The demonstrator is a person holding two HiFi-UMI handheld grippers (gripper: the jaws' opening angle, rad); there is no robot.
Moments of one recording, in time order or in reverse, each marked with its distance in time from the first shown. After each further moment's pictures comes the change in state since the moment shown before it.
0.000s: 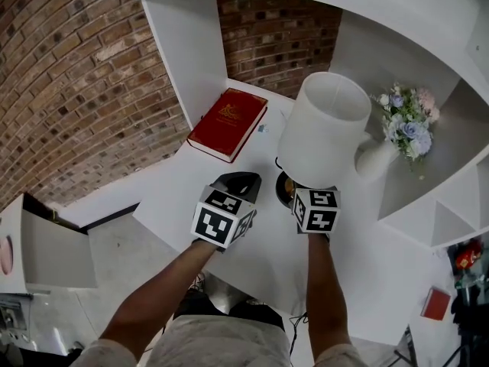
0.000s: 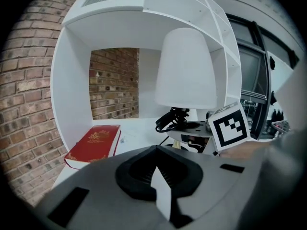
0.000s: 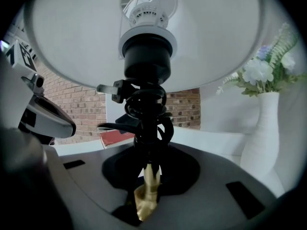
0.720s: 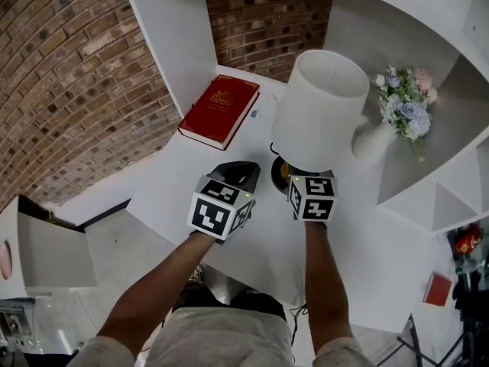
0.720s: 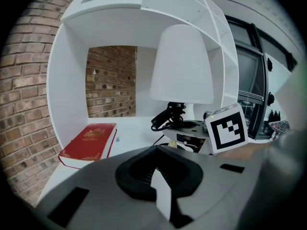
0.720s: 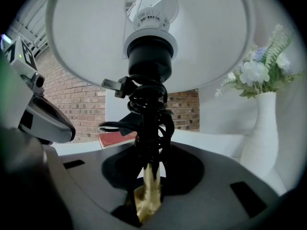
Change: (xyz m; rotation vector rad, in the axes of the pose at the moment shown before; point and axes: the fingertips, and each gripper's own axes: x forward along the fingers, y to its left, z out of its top) left arm 0.007 -0.011 -0.006 0.000 -0.001 -0.035; right arm -0.001 -0.001 -0.001 -0.011 -0.050 -0.018
